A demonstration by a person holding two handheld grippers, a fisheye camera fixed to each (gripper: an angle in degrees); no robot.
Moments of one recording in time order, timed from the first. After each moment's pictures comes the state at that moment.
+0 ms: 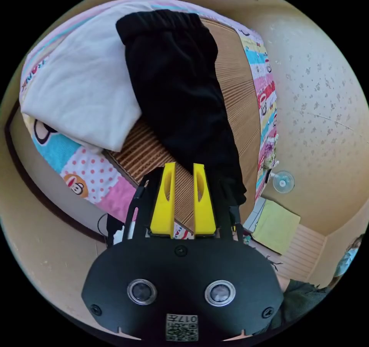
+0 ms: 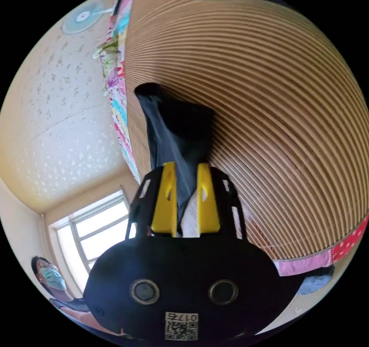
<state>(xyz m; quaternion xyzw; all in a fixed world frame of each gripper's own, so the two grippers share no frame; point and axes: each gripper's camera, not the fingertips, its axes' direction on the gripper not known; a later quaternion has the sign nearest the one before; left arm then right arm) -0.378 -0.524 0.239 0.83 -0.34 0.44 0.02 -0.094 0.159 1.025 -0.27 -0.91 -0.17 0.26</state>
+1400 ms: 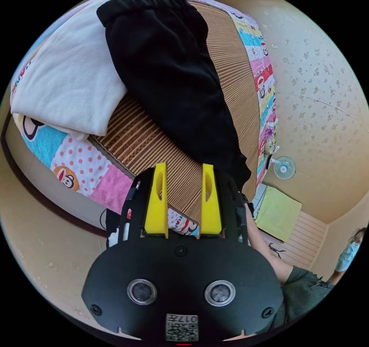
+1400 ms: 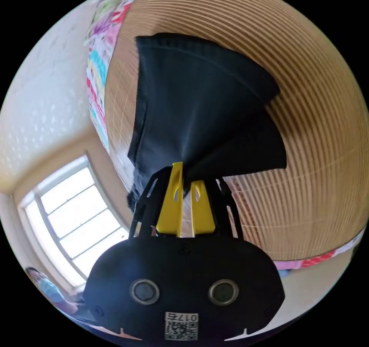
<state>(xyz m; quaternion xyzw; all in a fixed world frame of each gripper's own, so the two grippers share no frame) -0.343 -0.487 0.205 0.82 -0.38 0.42 0.05 -0.079 0.098 0.874 -0.21 -0.84 -0.36 0.35</state>
